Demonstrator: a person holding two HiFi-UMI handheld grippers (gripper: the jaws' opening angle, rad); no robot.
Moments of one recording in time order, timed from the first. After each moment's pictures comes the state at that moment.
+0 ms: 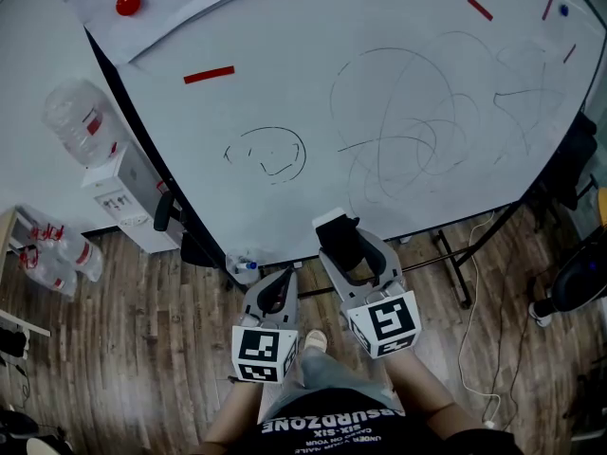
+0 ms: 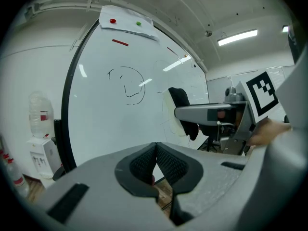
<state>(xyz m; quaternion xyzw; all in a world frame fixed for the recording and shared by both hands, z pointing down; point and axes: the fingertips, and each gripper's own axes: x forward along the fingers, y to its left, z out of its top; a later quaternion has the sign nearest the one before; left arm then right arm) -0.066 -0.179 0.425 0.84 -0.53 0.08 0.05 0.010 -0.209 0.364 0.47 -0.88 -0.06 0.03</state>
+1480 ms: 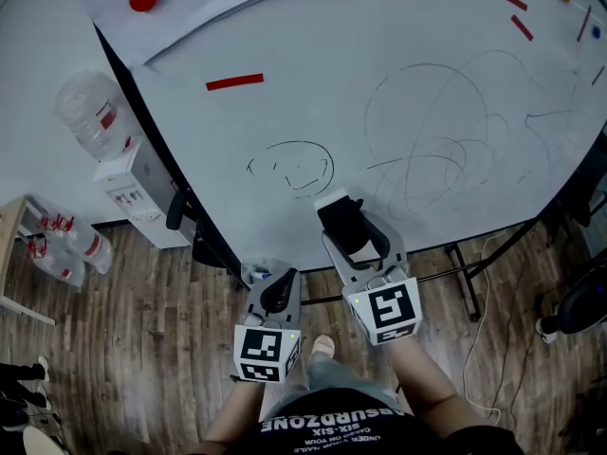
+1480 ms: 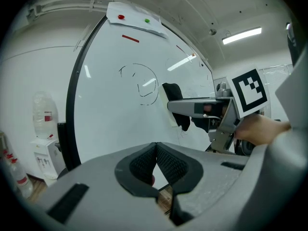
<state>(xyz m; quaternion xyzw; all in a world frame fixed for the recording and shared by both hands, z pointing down) -0.096 -0.212 0.422 0.83 -0.55 0.08 0.05 -0.026 -0.266 0.340 0.45 -0.88 -0.11 0.03</state>
